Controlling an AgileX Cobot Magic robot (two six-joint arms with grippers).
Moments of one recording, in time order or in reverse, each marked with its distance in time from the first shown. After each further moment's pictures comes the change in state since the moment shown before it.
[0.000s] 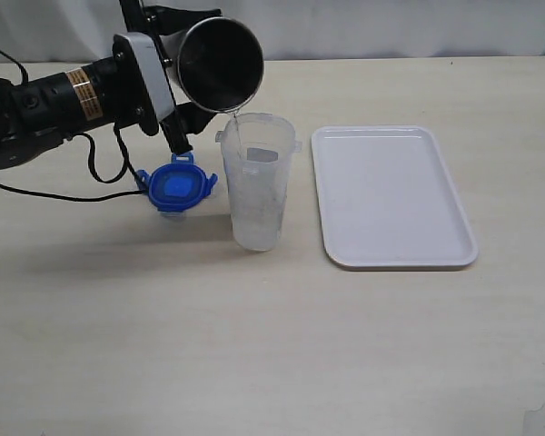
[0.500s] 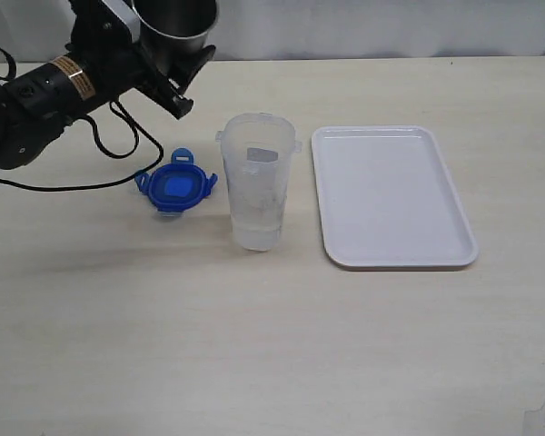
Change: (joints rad) left arm 0.000 0.000 0.000 -0.344 0.116 -0.500; right arm 0.000 0.000 0.000 0.000 0.000 0.000
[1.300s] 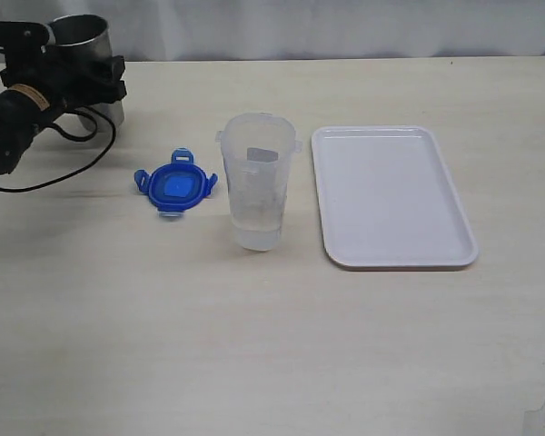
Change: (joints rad) left arm 0.185 0.229 -0.118 -0.277 0.130 -0.315; right arm 0.000 0.000 0.000 0.000 0.000 0.000
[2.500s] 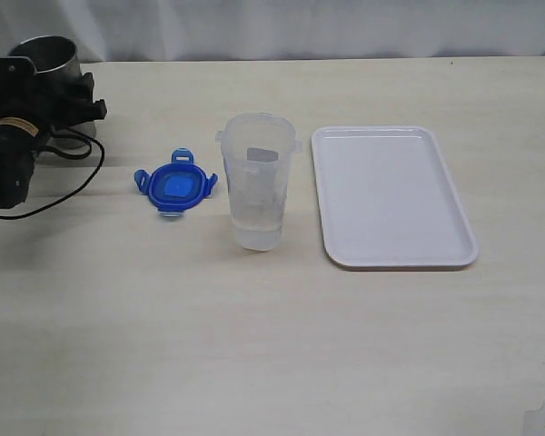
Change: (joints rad) left arm 0.012 0.099 0.058 -0.272 -0.211 0.191; right arm 0.000 0.000 0.000 0.000 0.000 0.000
